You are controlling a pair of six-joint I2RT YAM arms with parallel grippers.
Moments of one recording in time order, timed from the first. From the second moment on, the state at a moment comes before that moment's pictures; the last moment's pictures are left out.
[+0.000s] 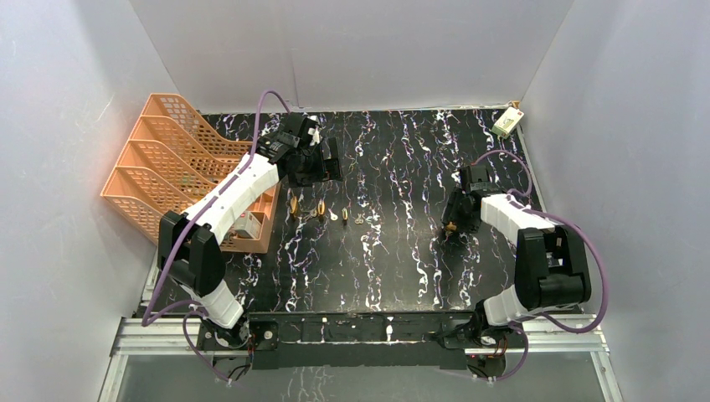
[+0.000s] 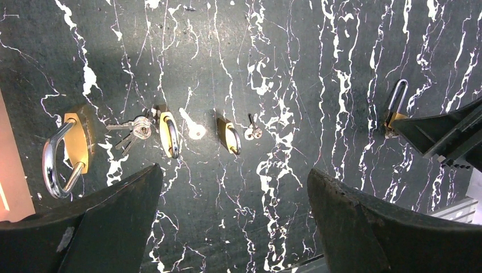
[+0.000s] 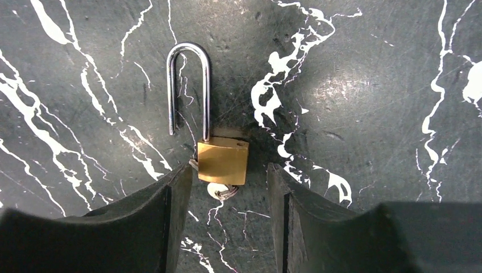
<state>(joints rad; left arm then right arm) -0.50 1.66 1.49 -0.76 0.05 -0.54 0.15 1.47 0.80 -0.46 0.07 0.44</state>
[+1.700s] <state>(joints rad) -0.39 1.51 1.42 -0.54 0.76 -0.23 0.32 1.38 1.11 -0.33 -0.95 0.32</state>
